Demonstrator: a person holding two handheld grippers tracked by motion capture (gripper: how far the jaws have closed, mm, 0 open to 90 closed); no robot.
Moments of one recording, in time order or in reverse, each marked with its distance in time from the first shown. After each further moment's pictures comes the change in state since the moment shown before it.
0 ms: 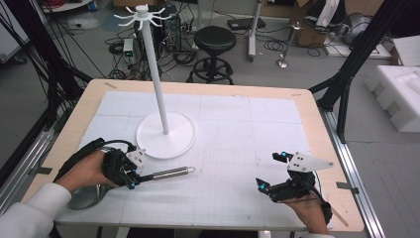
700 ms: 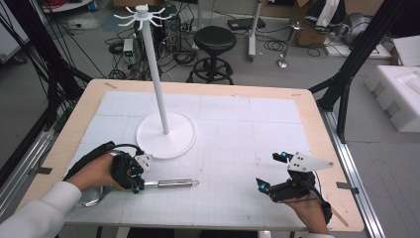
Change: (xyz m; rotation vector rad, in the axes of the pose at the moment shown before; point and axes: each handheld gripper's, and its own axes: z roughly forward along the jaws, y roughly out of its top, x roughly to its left) left arm 0.008 0.003 0.026 0.025 -0.082 0.014; right arm -0.001 -0.002 0.000 0.000 0.006 0.012
